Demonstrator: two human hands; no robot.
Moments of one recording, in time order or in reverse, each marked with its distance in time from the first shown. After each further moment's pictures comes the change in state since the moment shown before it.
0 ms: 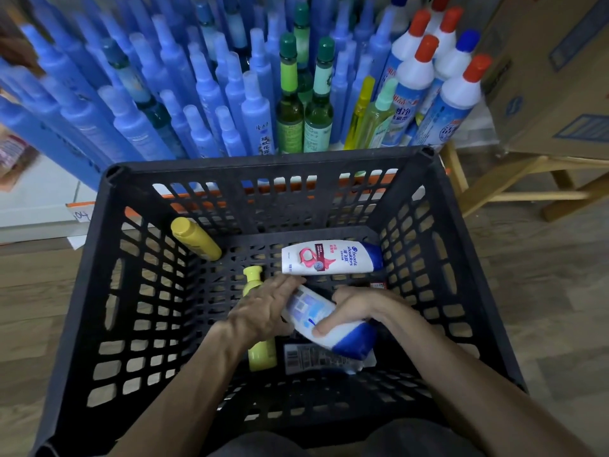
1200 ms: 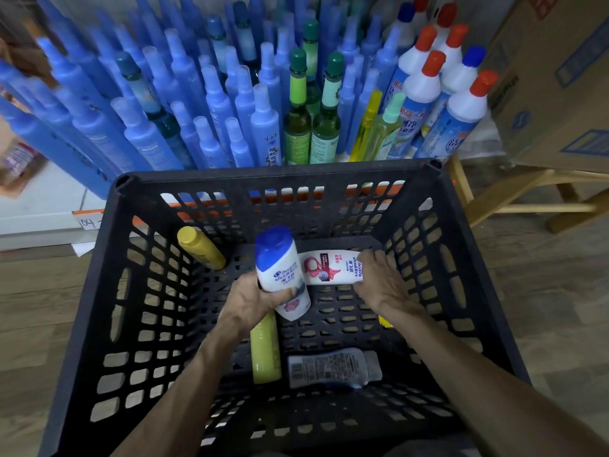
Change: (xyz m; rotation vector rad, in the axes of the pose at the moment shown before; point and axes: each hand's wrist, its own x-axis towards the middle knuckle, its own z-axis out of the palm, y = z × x) left_hand -0.002 -0.011 -0.022 -0.854 0.368 -0.277; right_hand 0.017 0.016 -0.018 -0.181 0.820 -0.038
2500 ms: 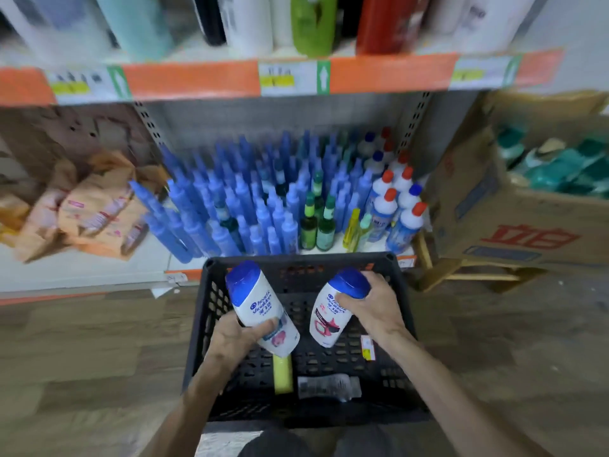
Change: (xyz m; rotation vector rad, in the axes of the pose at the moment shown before) left_hand -0.148 0.168 -0.101 -0.230 0.168 -0.124; right_hand -0.131 -0.080 -0.226 0.843 0.107 0.035
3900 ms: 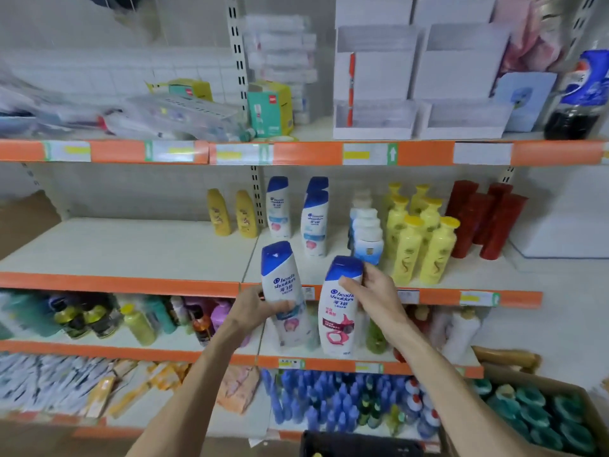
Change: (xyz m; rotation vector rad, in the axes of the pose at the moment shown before) left_hand -0.290 0.636 -0.363 0.116 0.056 0.413; right_hand -0.207 -0.723 -0.201 0.391 -0.114 -0.441
